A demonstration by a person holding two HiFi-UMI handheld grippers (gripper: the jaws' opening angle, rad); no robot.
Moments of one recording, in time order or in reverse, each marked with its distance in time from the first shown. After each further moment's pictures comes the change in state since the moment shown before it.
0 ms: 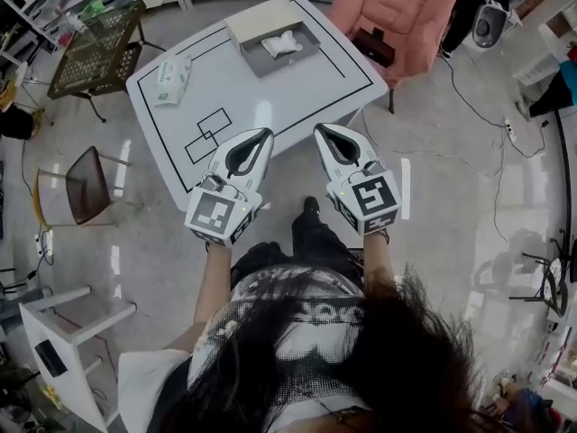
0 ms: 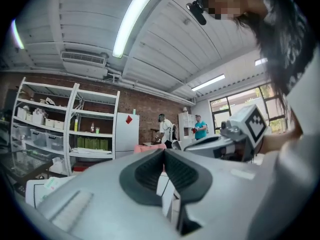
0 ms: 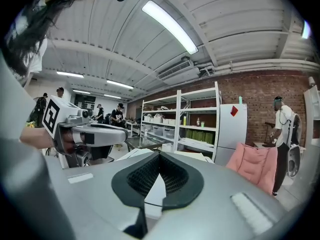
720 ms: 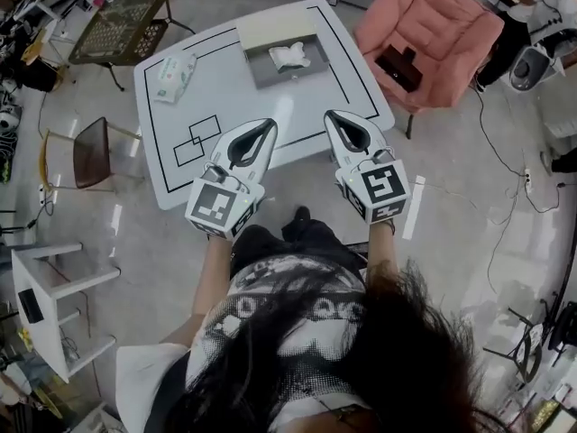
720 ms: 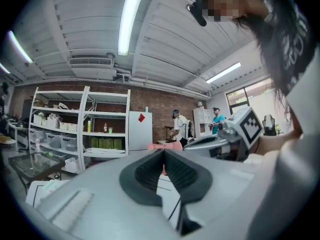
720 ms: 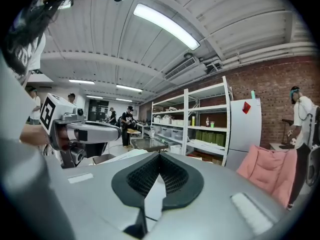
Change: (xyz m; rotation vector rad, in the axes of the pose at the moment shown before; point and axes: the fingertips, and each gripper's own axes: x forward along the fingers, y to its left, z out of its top) left arm 0.138 0.013 0.004 0.014 0.041 0.191; right arm 0.059 -0.152 -0.006 -0.010 -0.025 0.171
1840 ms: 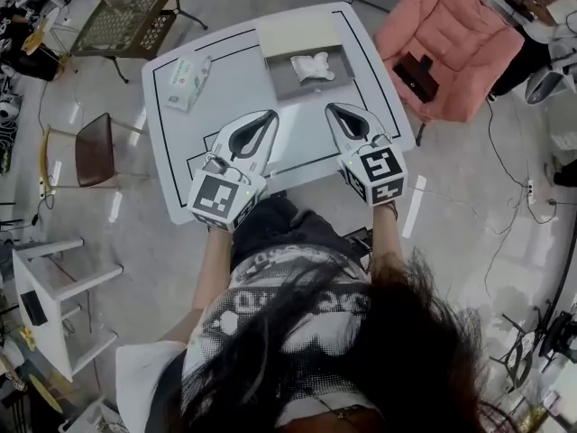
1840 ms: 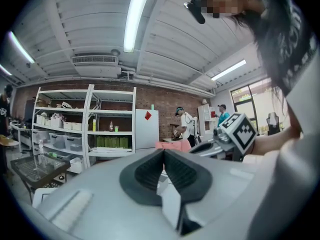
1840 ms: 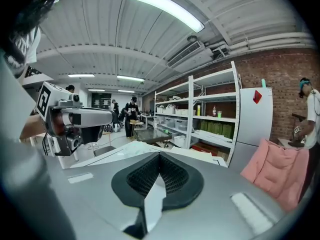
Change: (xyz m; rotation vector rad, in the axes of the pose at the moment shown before) left arm 0.026 0.110 -0.016 0.002 0.023 0.039; right arm 0.128 -0.009 -0.020 -0.004 0.121 0.065
